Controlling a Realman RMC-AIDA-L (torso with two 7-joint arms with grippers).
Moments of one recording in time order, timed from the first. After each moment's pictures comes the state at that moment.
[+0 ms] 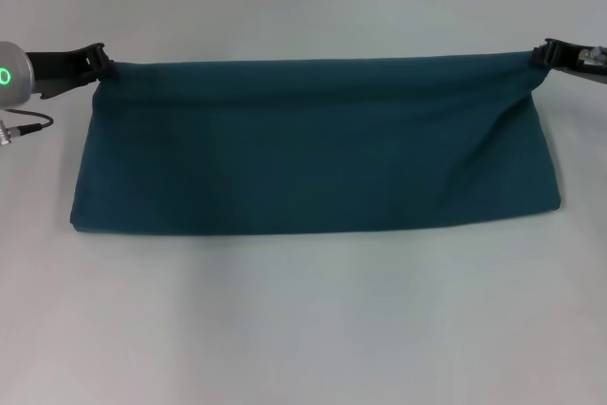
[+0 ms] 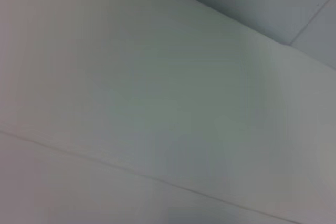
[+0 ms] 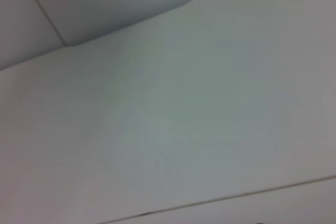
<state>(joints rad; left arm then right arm) -0.77 -2.03 0.71 0.72 2.40 0.81 -2.60 0.76 2.03 -0.80 -0.64 -2.28 -0.61 2.44</state>
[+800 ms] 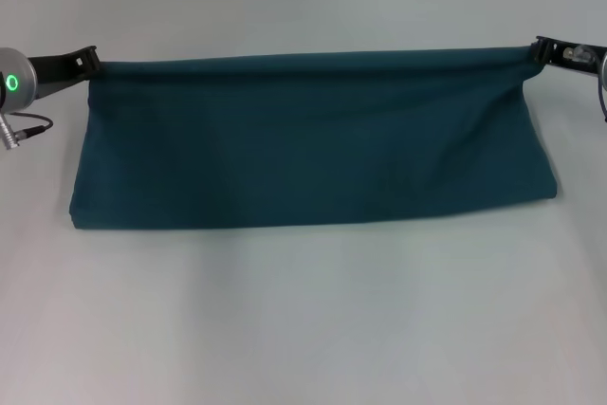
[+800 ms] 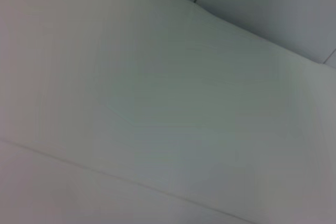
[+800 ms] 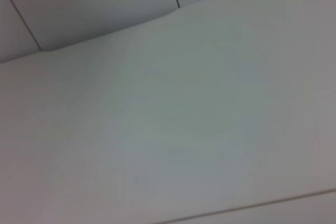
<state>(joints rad) -0.78 -2.03 0.73 0.63 2.41 0.62 -2.59 0.81 2.03 -0.85 -0.54 -2.29 -0.46 2.44</state>
